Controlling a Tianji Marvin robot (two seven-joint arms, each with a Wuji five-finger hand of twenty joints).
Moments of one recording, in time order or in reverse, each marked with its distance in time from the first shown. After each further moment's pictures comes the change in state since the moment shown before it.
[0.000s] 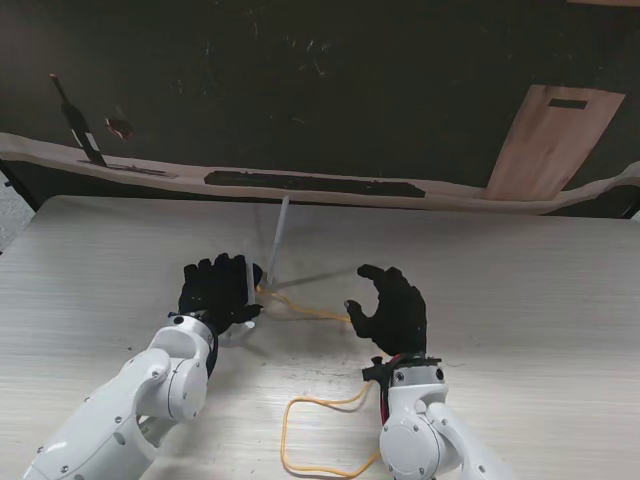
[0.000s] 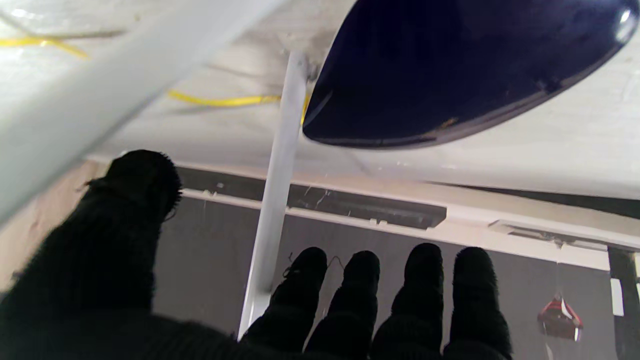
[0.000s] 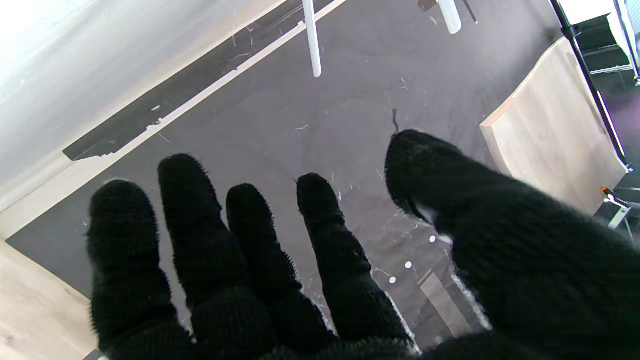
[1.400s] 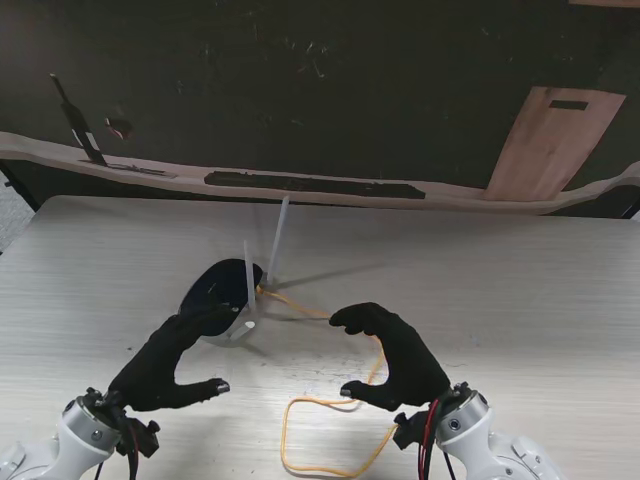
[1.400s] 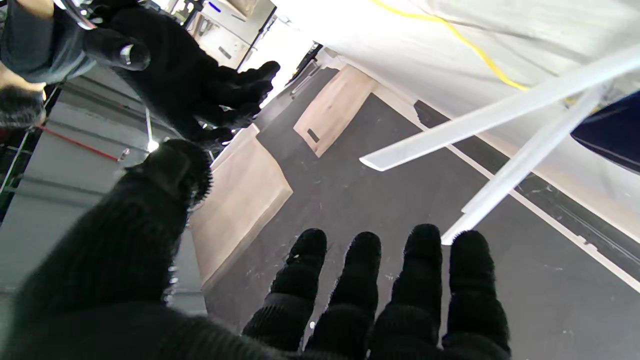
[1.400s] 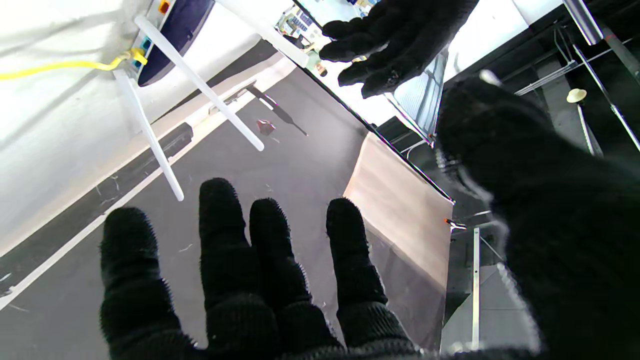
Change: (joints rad) left arm 0.574 -0.012 -0.528 -0.272 -0.495 -1.035 -0.018; right arm -0.285 0.107 0.255 -0.262 0.232 -0.522 0.564; left_hand 0.090 -0.052 0.076 0.000 0.113 -0.024 0.009 0.038 0.103 0.003 0.088 0.053 0.143 -0.011 -0.010 0.025 0.086 -0.013 0.064 0.052; right_hand -0.110 -0.279 0.031 -0.085 -0.427 -0.136 0.579 -0.110 -0.181 -0.123 -0.011 -0.012 -0.206 -0.168 -0.132 0.011 -0.191 -0.084 -0.484 0.053
